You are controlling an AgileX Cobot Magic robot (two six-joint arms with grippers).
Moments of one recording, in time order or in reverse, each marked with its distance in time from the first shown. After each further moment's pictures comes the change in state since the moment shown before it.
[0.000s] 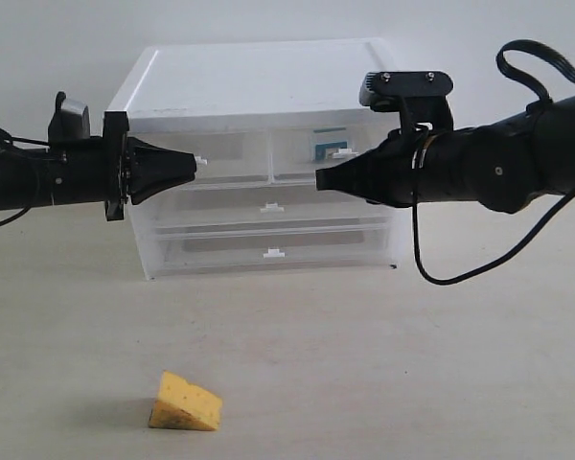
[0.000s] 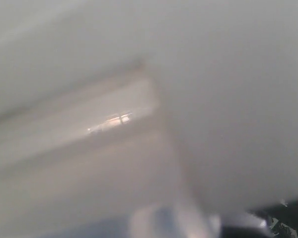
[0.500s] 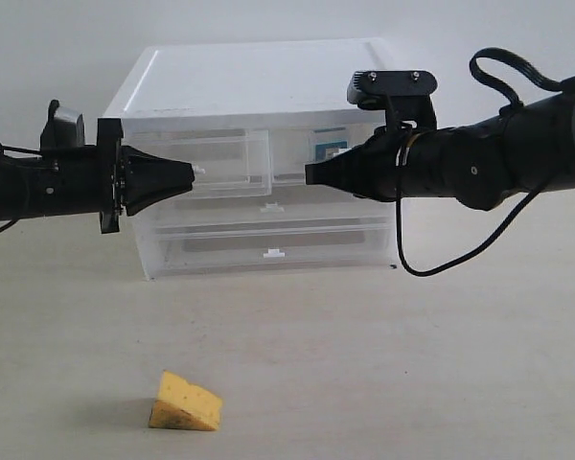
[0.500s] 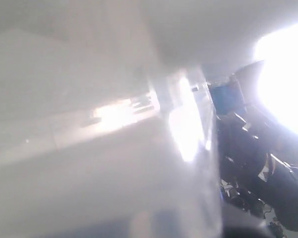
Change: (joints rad) left arm 0.000 -0.064 0.101 -0.006 0.010 0.007; right arm 0.000 0.075 -0.067 0.000 -0.040 0.000
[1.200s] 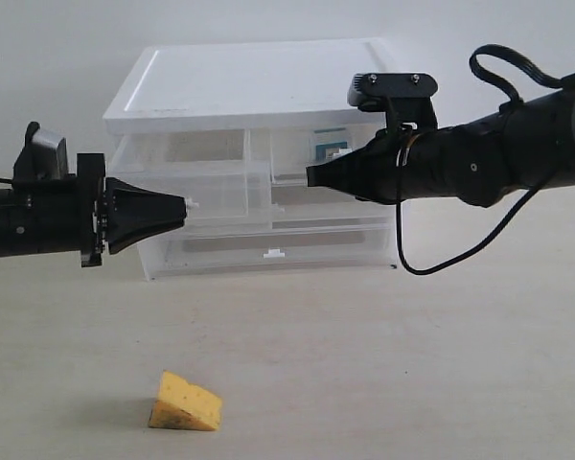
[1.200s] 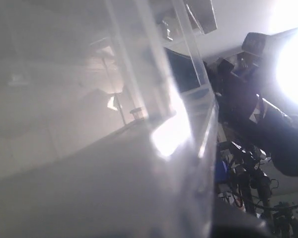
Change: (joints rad) left arm 0.000 -0.162 0.262 0.008 0.002 0.125; right arm 0.000 -0.002 -0.010 0.000 0.048 0.009
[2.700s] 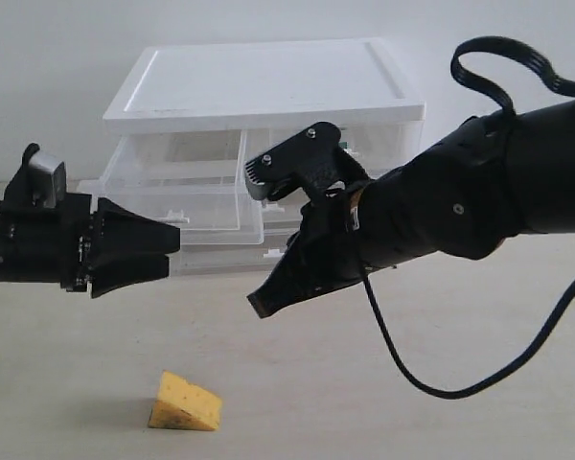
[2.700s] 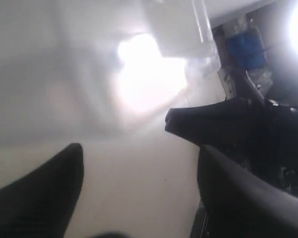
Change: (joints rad) left arm 0.039 -0.008 0.038 0.173 0.037 0.032; right arm 0.279 -0.203 0.138 0.009 0.312 -0.299
